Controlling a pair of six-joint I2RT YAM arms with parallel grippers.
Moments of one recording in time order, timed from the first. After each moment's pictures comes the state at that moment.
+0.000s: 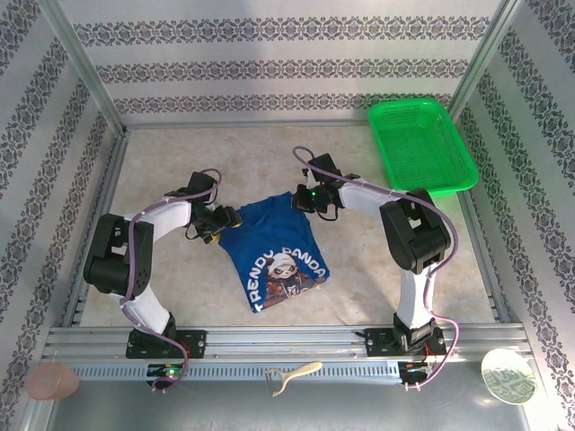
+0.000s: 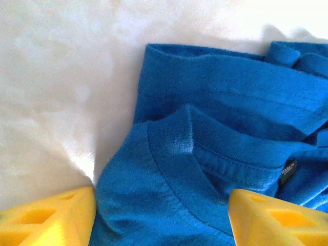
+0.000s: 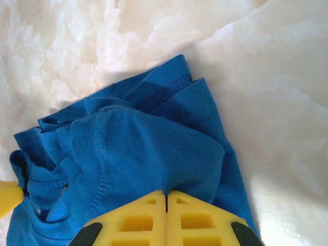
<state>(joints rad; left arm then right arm) -0.19 1.69 0.96 -0.50 0.31 -0.72 0.46 1.96 1.27 -0.30 -0.38 0.60</state>
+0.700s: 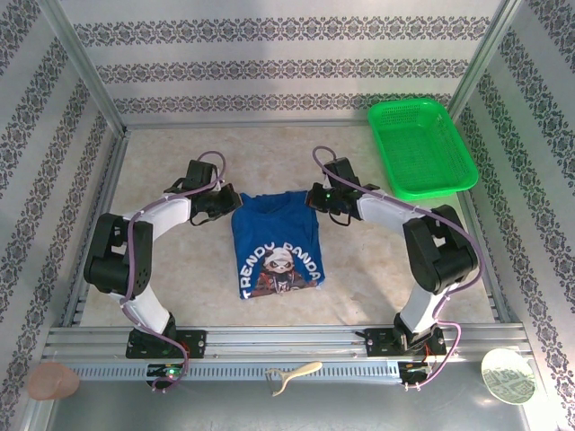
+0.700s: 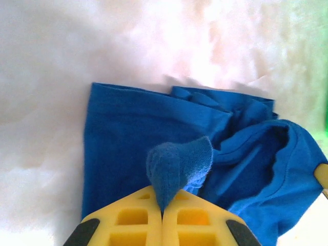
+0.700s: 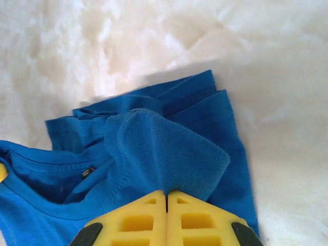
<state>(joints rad) -0.18 1.69 1.00 -0.20 0.43 -0.65 0.42 1.74 1.07 -0.17 -0.25 0.70</state>
